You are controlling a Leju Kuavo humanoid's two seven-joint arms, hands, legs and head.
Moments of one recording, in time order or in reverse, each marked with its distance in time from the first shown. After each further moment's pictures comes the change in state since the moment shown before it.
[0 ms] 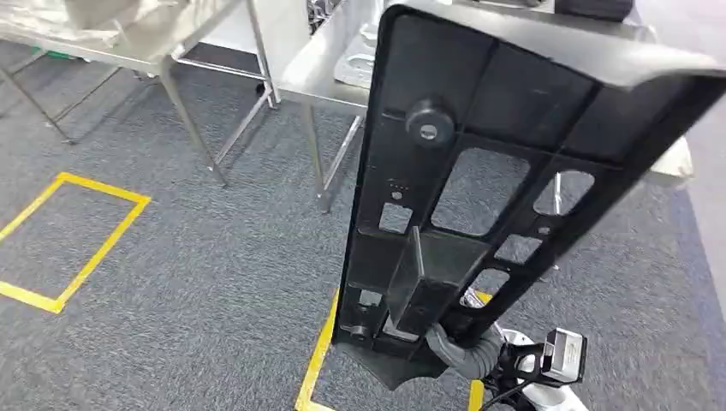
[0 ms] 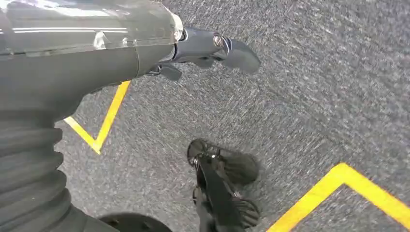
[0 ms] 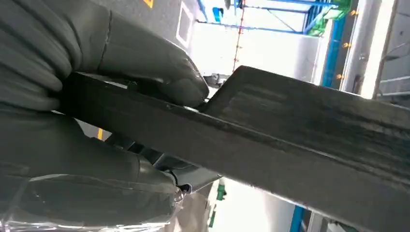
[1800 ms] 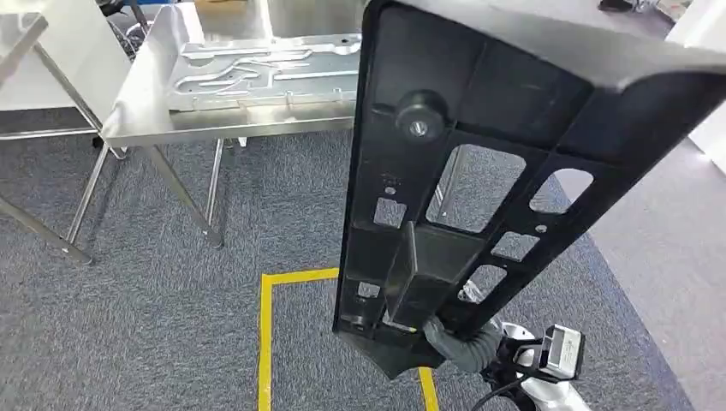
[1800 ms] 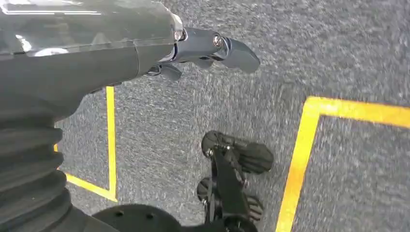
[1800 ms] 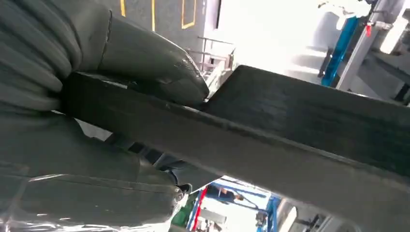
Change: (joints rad) left arm -0.011 0.010 -0.050 0.000 0.016 -0.067 0.019; right arm -0.015 0.006 -0.022 -0.009 0.035 -0.029 0.012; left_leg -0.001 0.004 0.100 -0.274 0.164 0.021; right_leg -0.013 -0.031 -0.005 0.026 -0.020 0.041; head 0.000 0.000
